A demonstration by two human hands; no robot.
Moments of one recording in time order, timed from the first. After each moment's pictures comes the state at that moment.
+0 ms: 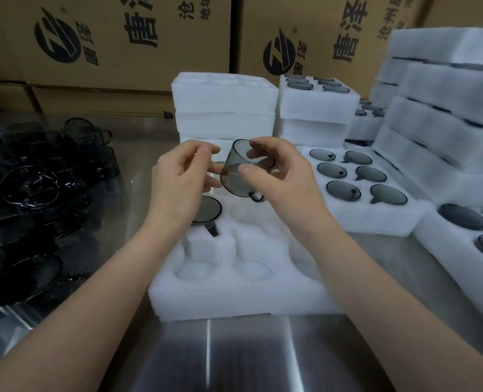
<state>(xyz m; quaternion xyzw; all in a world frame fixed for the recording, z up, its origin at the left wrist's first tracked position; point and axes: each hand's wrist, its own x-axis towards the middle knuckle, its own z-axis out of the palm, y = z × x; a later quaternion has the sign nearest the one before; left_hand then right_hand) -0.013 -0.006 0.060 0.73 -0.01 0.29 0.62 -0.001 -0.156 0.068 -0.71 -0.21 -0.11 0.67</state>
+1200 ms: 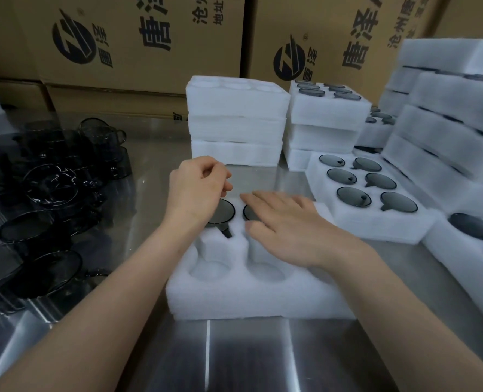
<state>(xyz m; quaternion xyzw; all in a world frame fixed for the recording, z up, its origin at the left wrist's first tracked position) -0.005 -0.002 0.056 0.78 0.05 0.26 0.56 -0.013 -0.166 0.060 -0.96 -0.28 0.04 0.07</state>
